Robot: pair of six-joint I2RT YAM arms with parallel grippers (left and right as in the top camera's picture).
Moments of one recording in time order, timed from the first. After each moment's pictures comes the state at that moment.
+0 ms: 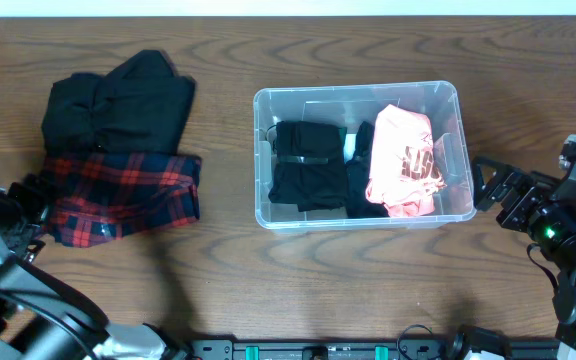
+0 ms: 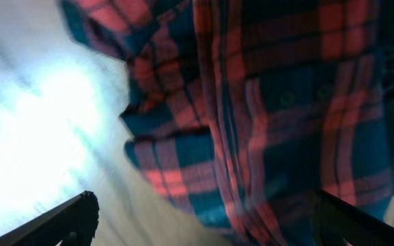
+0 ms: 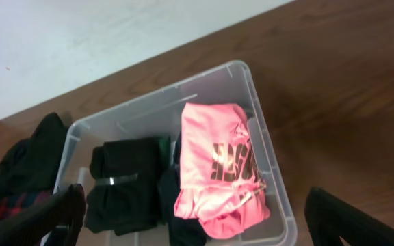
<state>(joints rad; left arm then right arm) 0.85 1.69 1.24 -0.96 0.25 -0.31 -0.27 0.79 1.11 -0.92 -0.41 0.28</state>
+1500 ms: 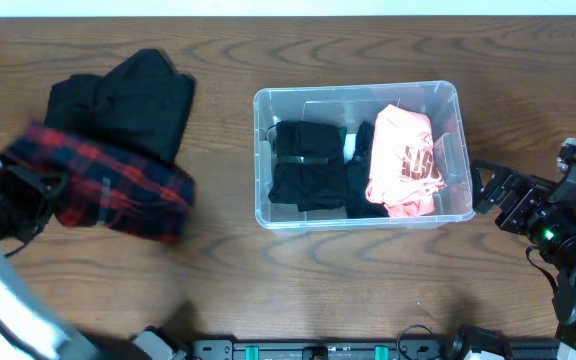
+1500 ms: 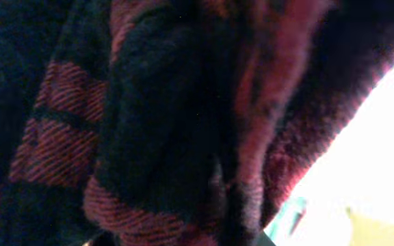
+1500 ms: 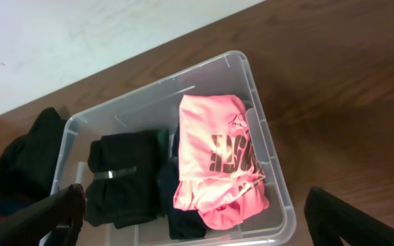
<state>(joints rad) 0.86 1.37 1.25 -1.09 0.73 -0.18 -0.27 0.79 1.11 -0.94 -0.41 0.28</state>
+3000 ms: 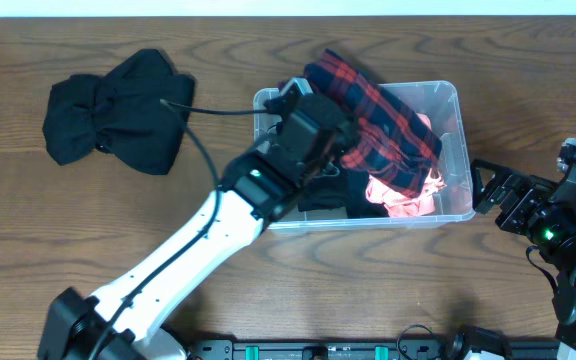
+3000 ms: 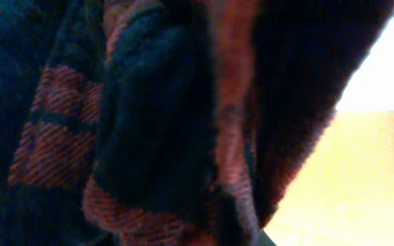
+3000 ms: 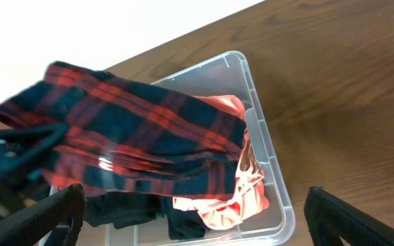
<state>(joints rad) -0.74 1.53 1.25 -0.29 -0.05 -1.35 -0.27 0.79 1.11 -0.94 -0.40 0.28</state>
